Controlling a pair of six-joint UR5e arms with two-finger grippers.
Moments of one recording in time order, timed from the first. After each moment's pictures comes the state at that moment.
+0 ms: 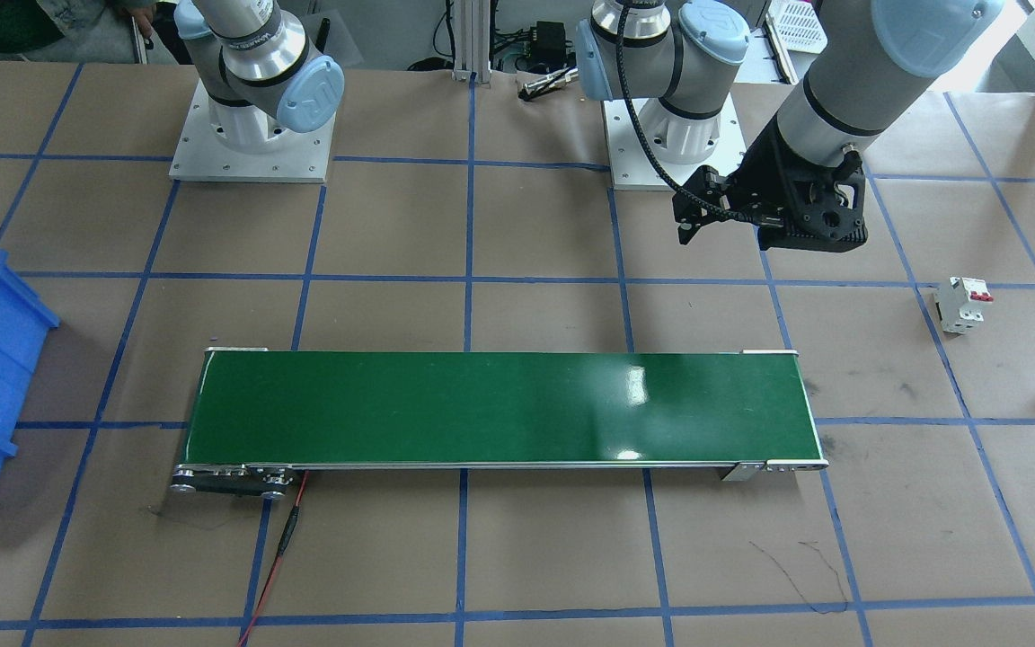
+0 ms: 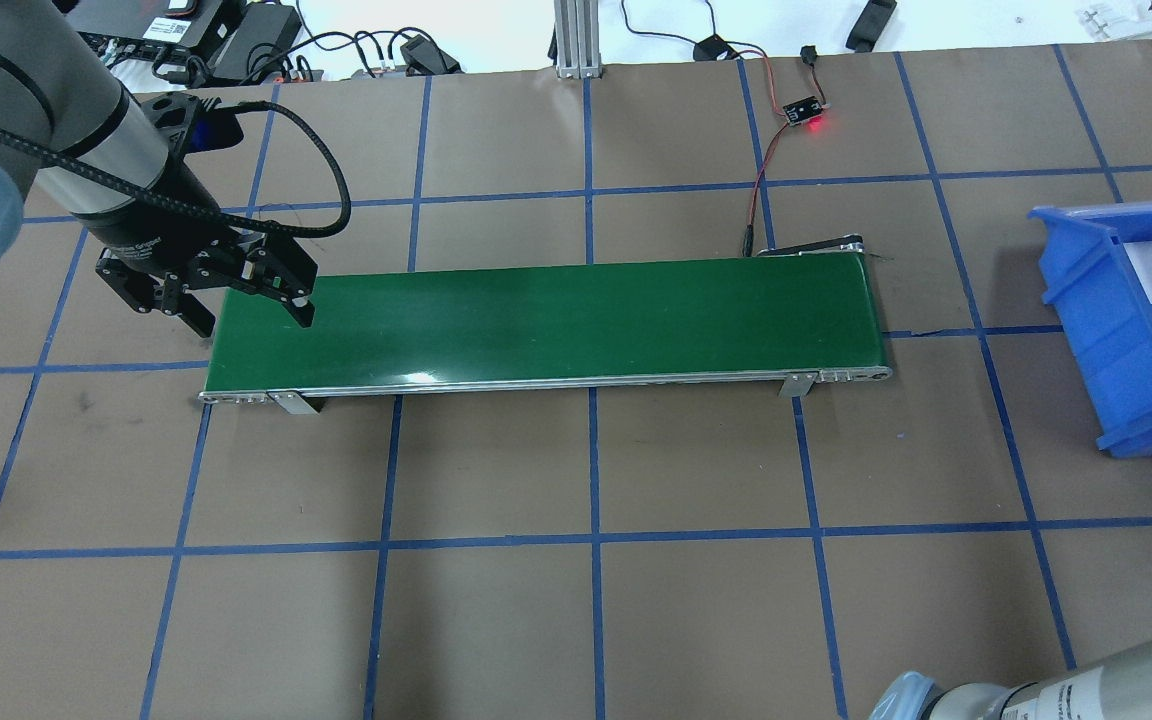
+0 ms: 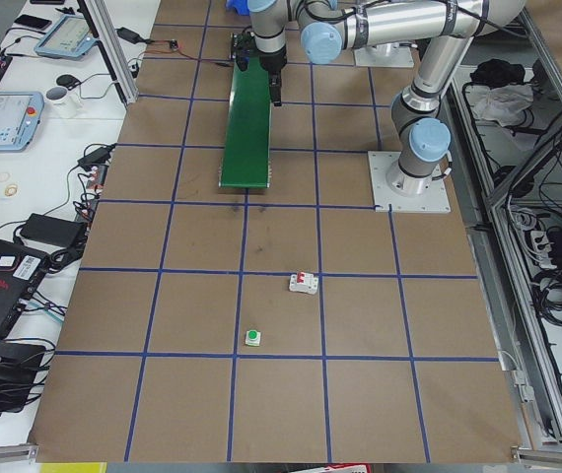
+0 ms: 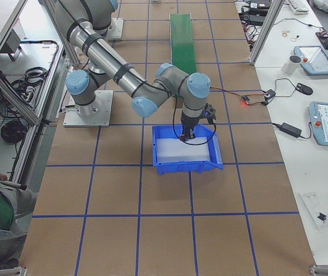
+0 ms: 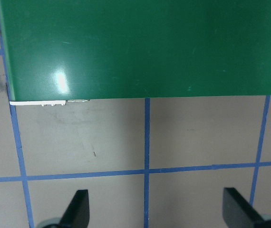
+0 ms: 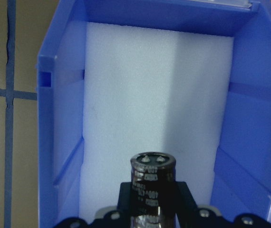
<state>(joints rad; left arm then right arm) -1.45 -1.52 -1.72 -1.60 1.49 0.12 0.88 -1.29 1.65 -1.94 -1.65 -0.82</state>
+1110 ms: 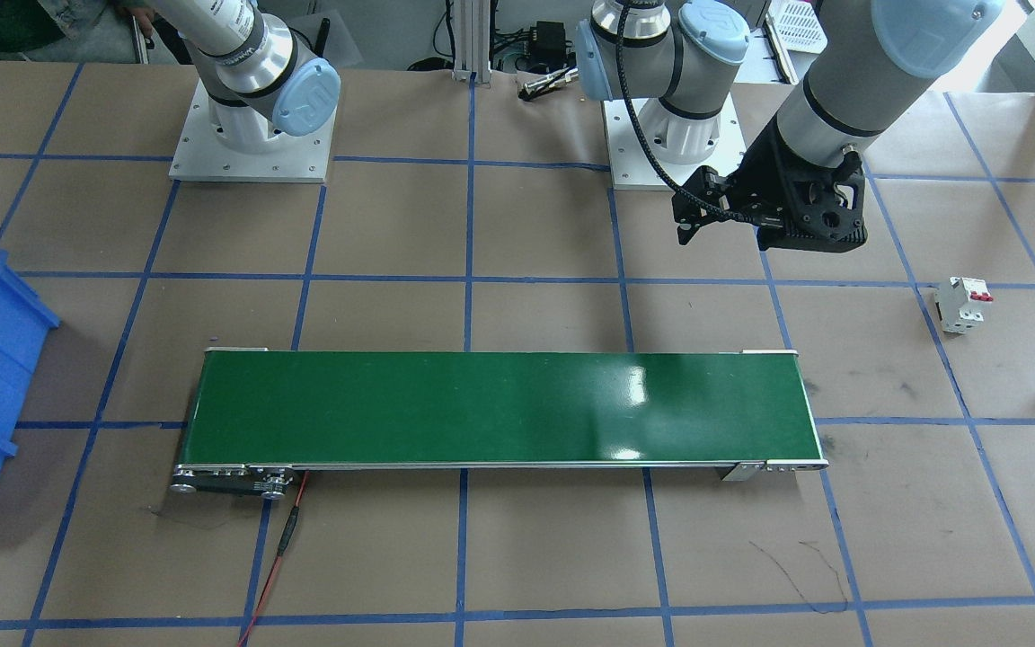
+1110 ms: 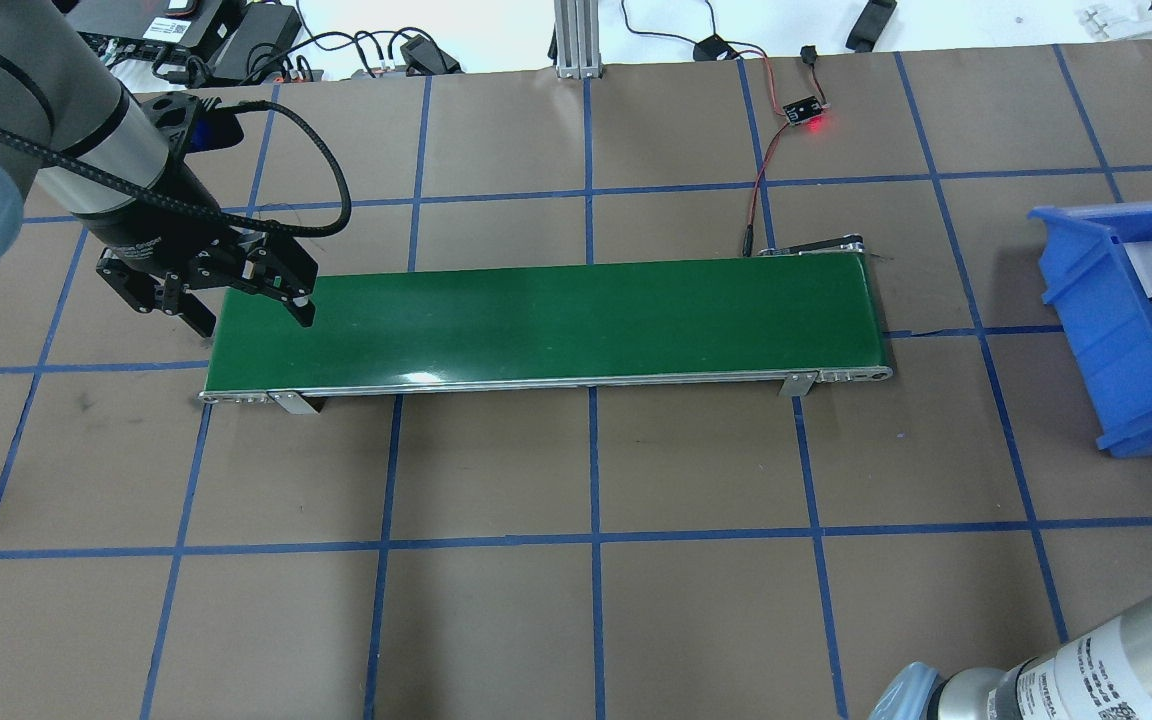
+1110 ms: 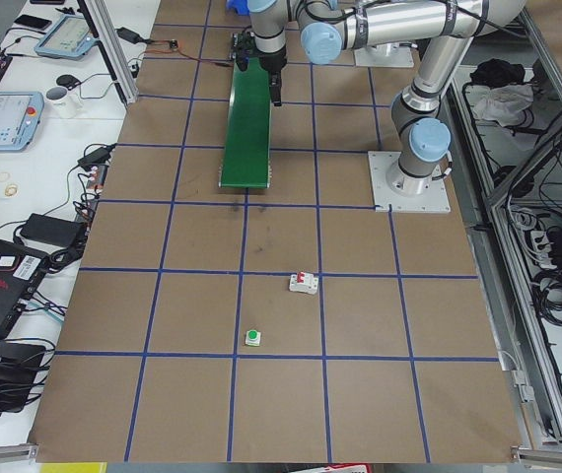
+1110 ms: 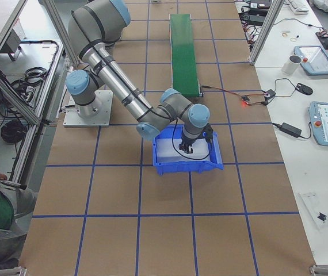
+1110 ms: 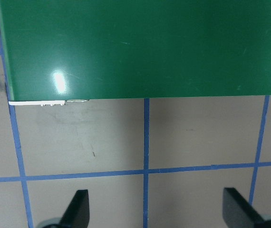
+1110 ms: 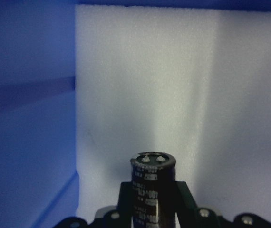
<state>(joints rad) -1.45 -1.53 -1.72 -1.60 1.49 0.12 0.84 -1.14 1.67 -1.99 -1.54 -0.85</state>
